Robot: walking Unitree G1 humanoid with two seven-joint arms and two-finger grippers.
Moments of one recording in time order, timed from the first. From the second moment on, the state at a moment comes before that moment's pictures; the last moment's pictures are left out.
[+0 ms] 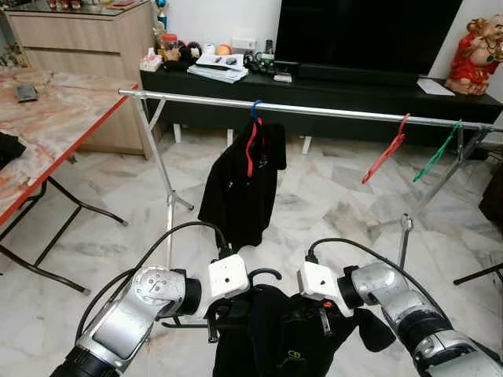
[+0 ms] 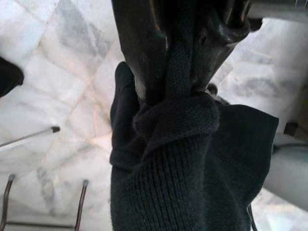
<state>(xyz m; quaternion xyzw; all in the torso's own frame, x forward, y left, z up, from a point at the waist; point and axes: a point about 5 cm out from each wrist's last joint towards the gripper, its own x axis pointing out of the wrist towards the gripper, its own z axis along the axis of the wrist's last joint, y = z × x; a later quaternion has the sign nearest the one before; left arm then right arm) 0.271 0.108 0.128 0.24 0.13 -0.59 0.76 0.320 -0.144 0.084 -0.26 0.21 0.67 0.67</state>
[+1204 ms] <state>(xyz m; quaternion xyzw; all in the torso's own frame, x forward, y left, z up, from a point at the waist) 0.292 0.177 0.062 0.19 0.20 -0.28 0.92 0.352 -0.149 0.090 -0.27 0.19 0.45 0.83</state>
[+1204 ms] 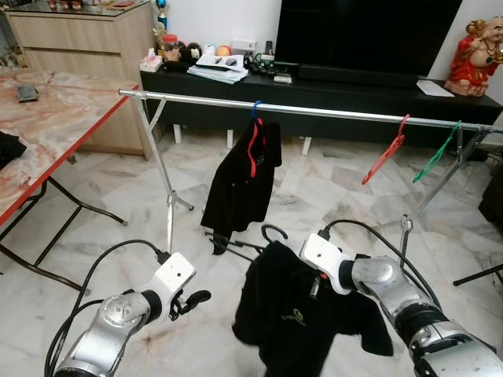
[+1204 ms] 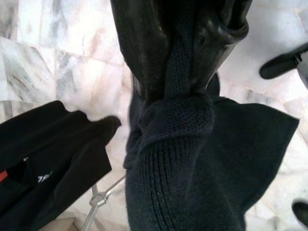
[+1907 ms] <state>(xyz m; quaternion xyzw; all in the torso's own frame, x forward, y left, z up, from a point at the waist) 0.312 0.186 0.033 0.17 0.21 -0.13 0.95 0.372 -0.105 0.144 -0.22 0.09 0.50 0.83</state>
